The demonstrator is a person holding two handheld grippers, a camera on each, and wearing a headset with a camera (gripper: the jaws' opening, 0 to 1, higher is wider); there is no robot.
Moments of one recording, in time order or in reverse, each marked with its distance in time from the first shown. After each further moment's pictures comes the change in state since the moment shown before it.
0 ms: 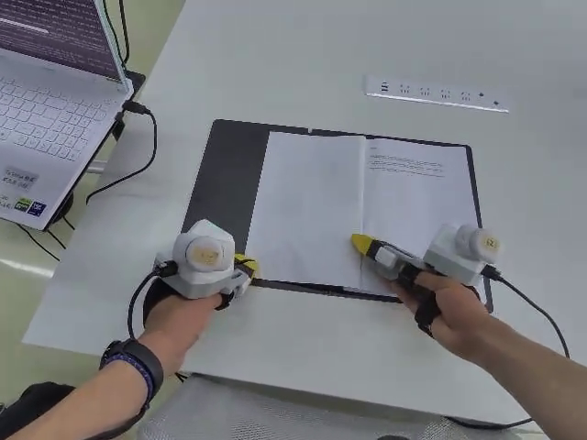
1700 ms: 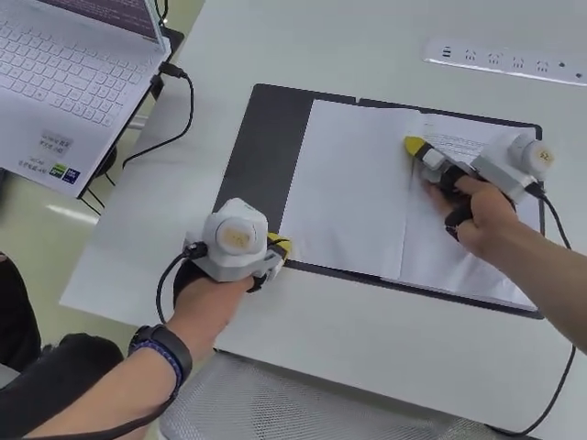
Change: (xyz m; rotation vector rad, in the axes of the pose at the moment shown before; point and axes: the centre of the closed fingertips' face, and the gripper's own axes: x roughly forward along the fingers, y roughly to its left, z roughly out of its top) left arm 0.003 0.003 0.002 -0.049 0.010 0.014; right arm 0.088 -0.076 0.120 0.078 -0.158 -0.058
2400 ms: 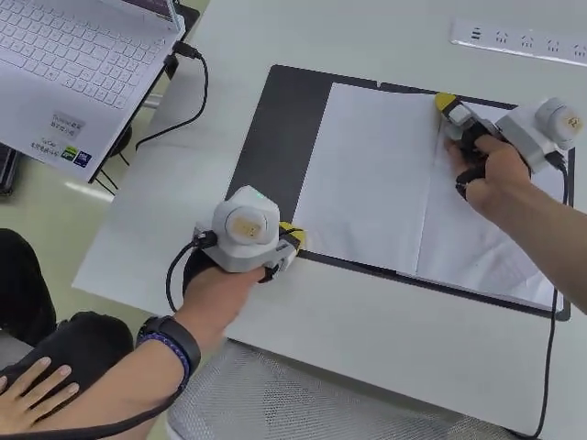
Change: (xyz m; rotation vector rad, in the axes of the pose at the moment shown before) left arm 0.000 0.001 -0.001 -0.023 0.004 -0.006; right arm 0.035 -0.013 0.046 0.068 -0.127 -0.075
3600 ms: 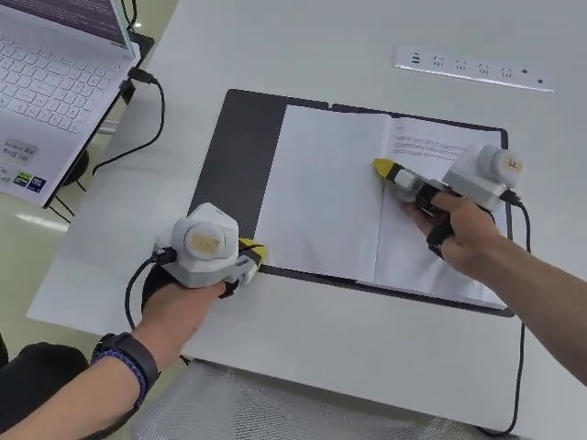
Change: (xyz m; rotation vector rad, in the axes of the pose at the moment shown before) left arm -0.001 -0.002 0.000 0.036 0.005 -0.018; right arm -0.074 0.039 -0.065 -0.133 0.239 0.083
